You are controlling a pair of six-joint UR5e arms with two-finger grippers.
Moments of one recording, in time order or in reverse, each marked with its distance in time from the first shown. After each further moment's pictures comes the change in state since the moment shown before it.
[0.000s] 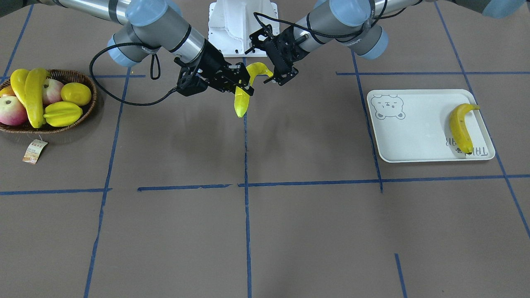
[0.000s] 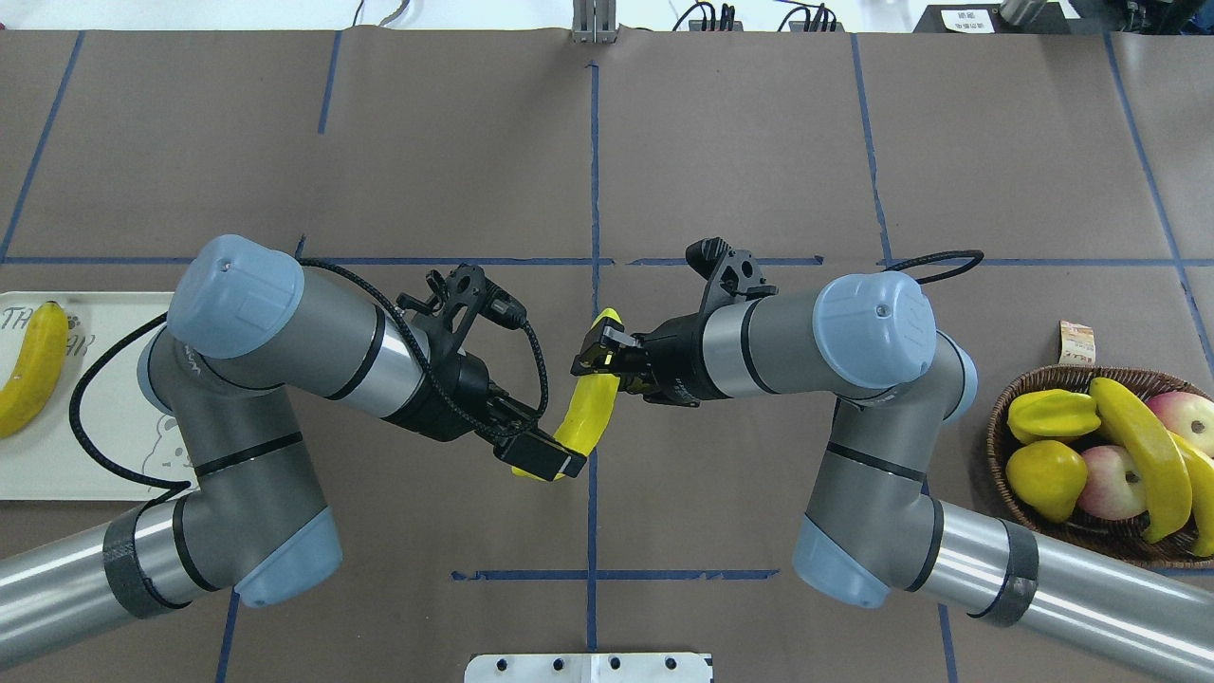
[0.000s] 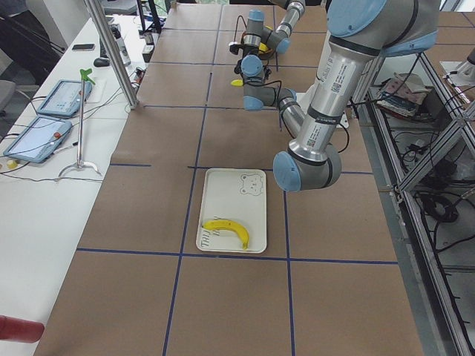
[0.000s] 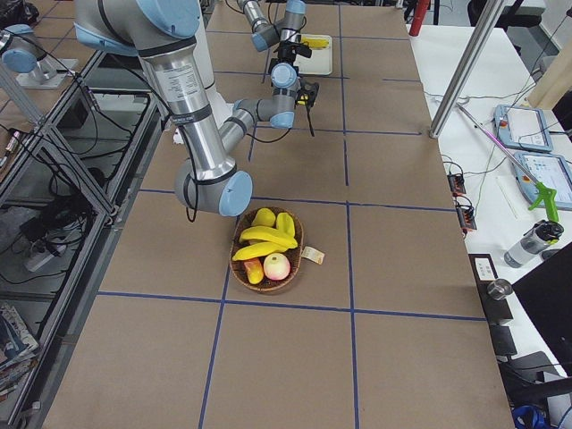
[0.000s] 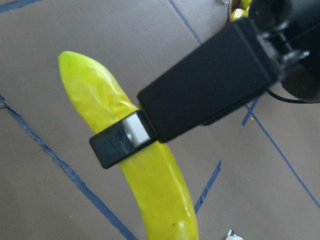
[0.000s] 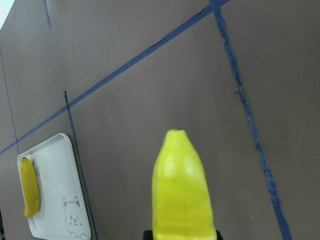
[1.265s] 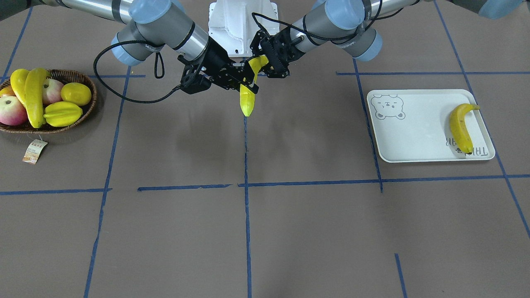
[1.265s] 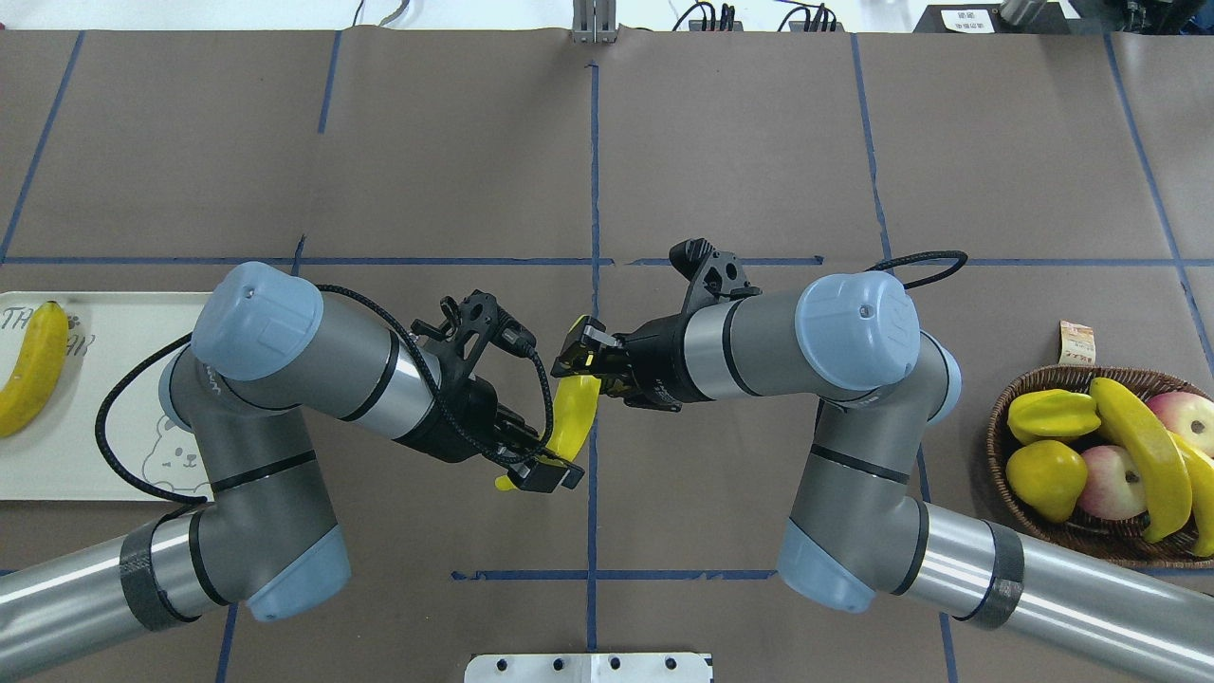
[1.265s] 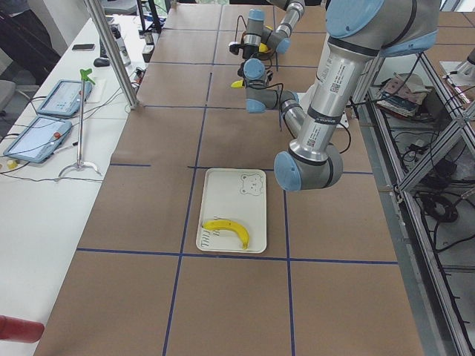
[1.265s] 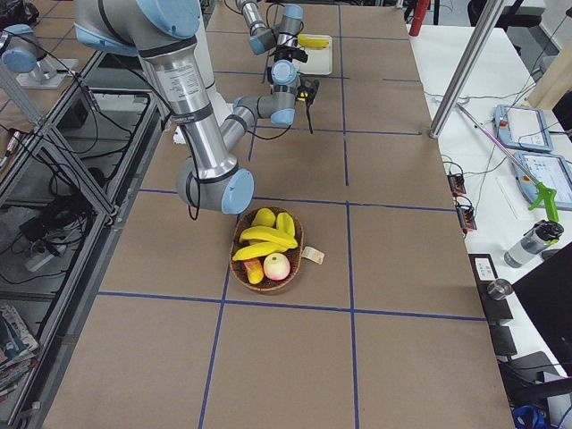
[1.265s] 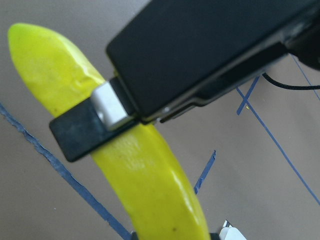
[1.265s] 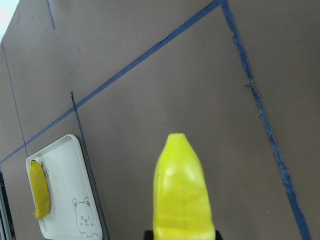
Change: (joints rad) left arm 0.027 0.004 0.019 -0.034 -0.001 -0.012; right arm -0.001 0.017 -0.002 -0.001 -0.002 0.039
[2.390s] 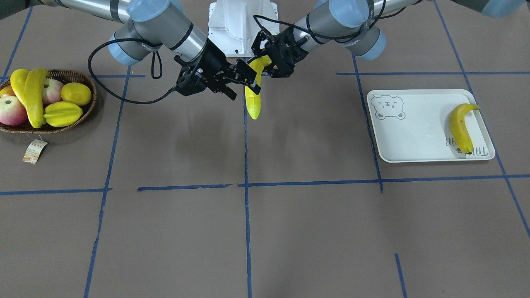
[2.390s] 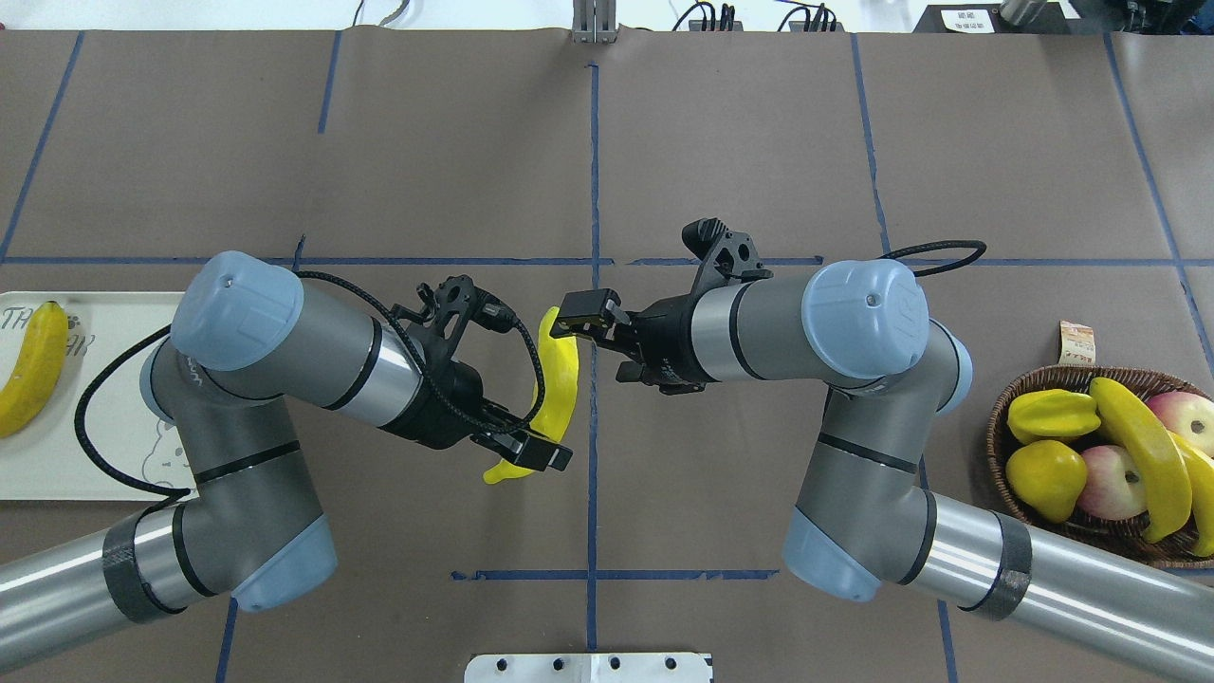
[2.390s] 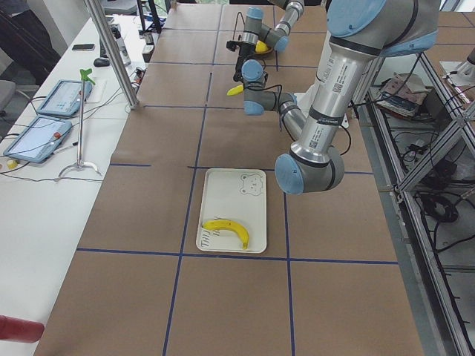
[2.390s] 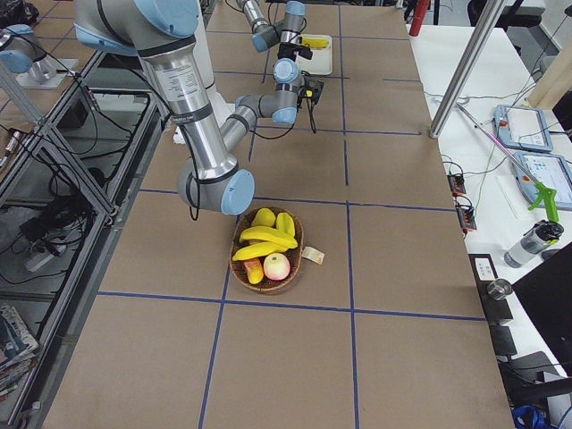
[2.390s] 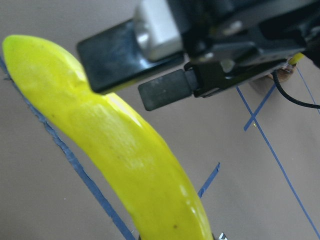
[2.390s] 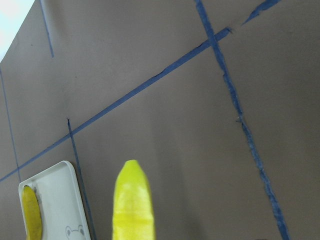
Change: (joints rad) left arm -0.045 0.052 -0.014 0.014 0.013 -0.187; right arm 0.027 -0.005 0.015 -0.067 -0.040 -0.012
